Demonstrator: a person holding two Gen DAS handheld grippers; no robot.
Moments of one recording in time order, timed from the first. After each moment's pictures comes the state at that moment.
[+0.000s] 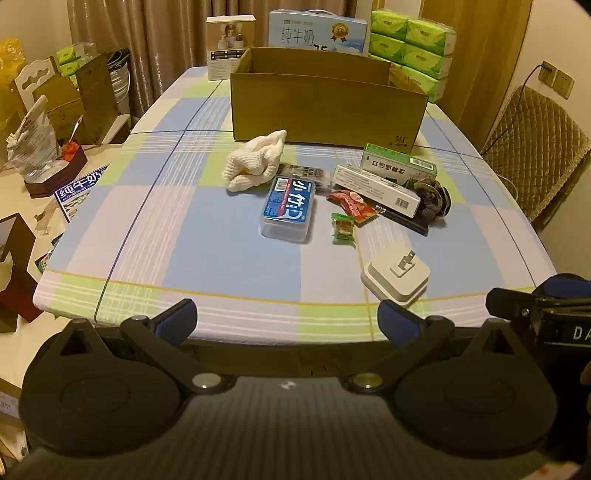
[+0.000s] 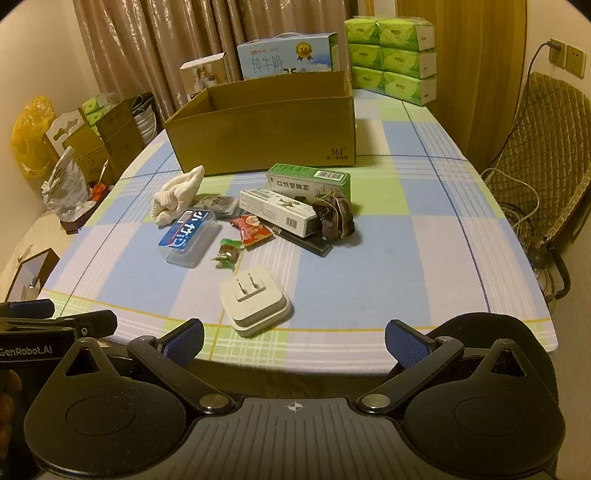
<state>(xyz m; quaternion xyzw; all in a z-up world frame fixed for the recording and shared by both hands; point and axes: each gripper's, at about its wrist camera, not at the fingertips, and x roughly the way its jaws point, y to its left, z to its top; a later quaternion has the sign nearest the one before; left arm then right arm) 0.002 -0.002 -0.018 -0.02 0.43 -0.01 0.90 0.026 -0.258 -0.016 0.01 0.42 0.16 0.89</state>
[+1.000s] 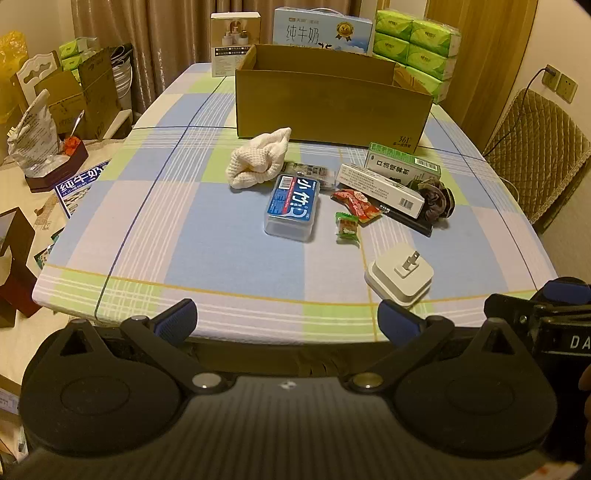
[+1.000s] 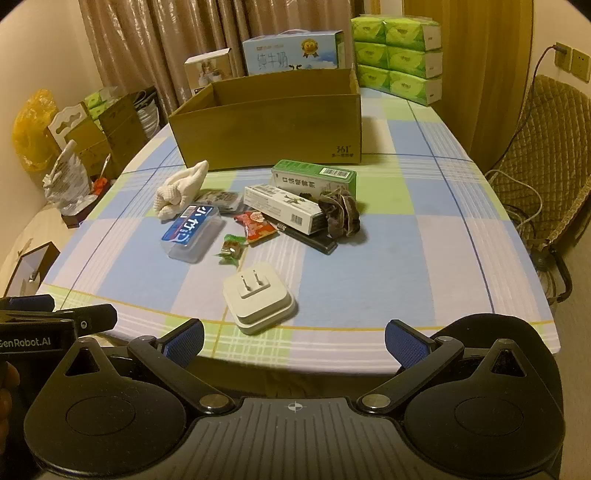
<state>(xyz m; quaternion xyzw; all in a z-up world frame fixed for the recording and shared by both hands) 0.004 0.002 -0.019 -0.03 0.43 -0.01 0.90 0.027 -0.251 -0.019 0.00 0.43 0.16 0.89</state>
